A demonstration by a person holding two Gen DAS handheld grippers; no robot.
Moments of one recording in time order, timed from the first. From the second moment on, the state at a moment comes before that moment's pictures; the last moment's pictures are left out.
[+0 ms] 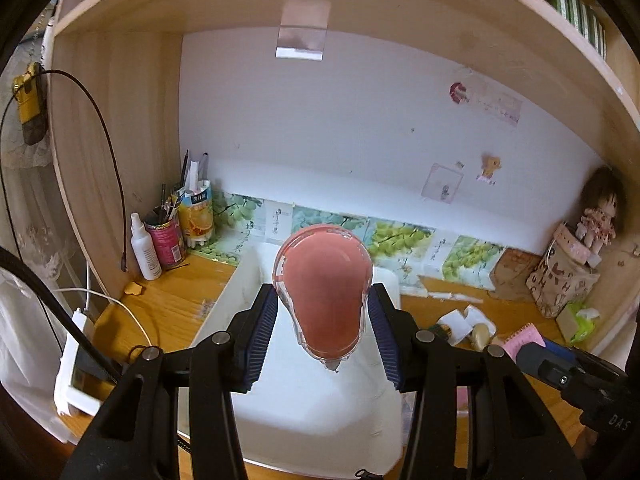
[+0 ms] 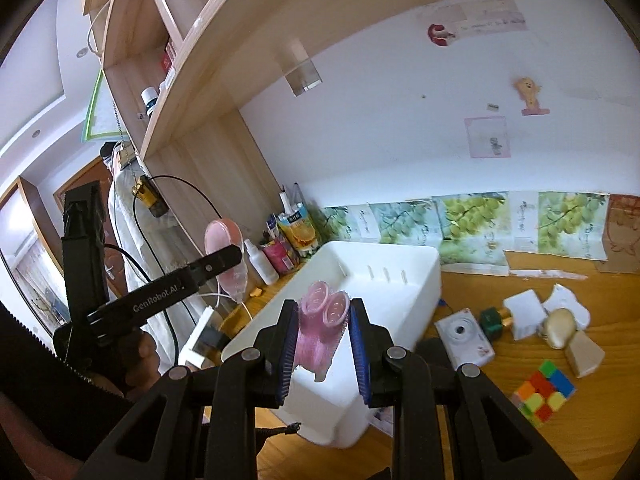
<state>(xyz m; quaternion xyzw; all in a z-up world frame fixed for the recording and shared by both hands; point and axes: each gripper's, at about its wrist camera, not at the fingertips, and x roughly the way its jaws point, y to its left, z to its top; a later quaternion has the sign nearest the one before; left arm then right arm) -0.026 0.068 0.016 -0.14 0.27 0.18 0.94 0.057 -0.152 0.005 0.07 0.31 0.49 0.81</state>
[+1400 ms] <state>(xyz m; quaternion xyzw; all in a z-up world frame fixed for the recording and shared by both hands) 0.003 0.150 -0.041 -0.13 0.42 0.17 0.88 0.066 -0.052 -0.060 0.09 0.43 0.45 0.78</state>
